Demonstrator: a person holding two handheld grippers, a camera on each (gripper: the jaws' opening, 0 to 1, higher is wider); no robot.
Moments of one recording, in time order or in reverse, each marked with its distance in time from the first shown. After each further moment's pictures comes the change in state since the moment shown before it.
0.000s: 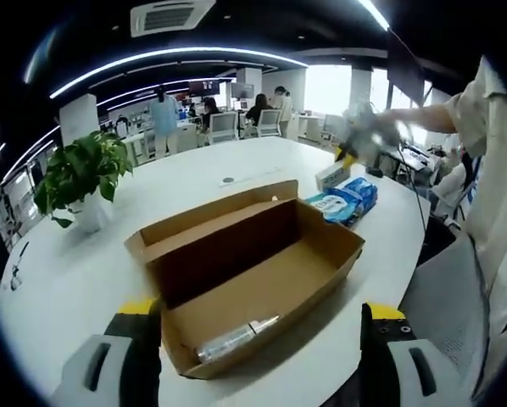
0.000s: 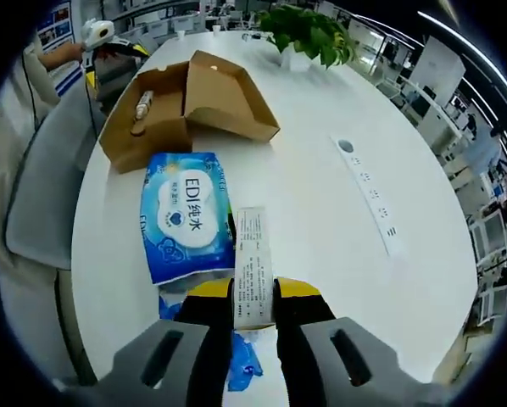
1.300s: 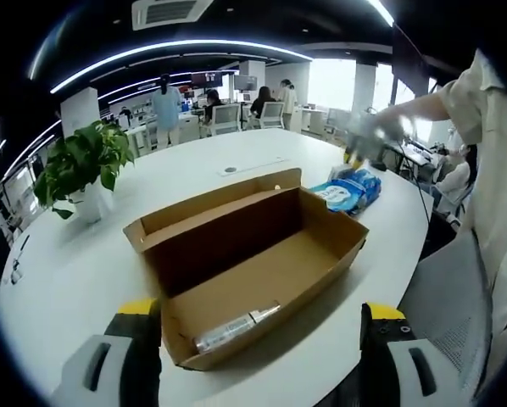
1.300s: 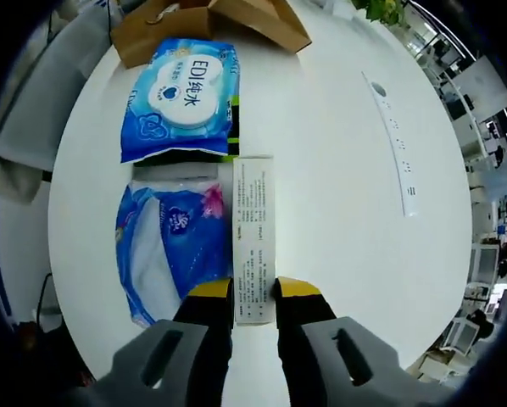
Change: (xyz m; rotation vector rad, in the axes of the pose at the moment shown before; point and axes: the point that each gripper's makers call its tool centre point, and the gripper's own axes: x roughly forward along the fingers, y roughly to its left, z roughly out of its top) left arm 0.002 0.000 -0.012 -0.012 0.035 0.009; right arm 0.015 -0.017 -0.090 -0.207 0.297 0.038
